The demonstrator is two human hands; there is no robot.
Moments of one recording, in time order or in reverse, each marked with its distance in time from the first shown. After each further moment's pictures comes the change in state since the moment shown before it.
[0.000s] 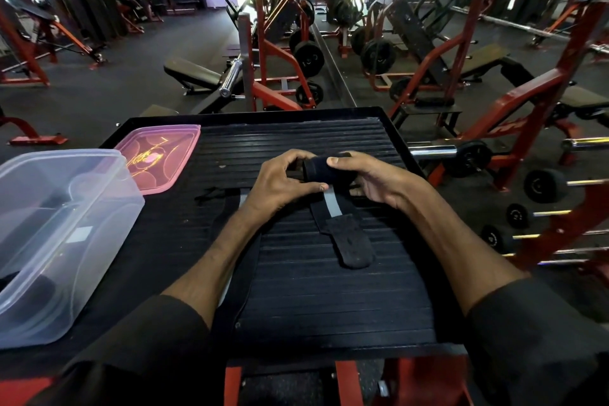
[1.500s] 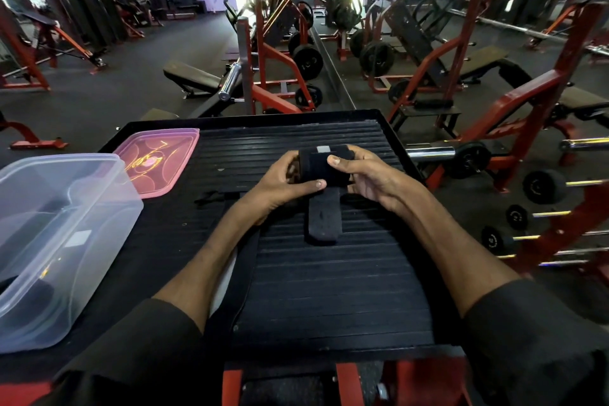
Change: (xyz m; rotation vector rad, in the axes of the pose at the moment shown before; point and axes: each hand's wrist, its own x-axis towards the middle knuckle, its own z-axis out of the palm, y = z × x) left_hand 0.006 0.000 -0.003 -0.255 -0.197 -0.201; right_hand 0.005 0.006 -0.003 0.142 0.012 -0.158
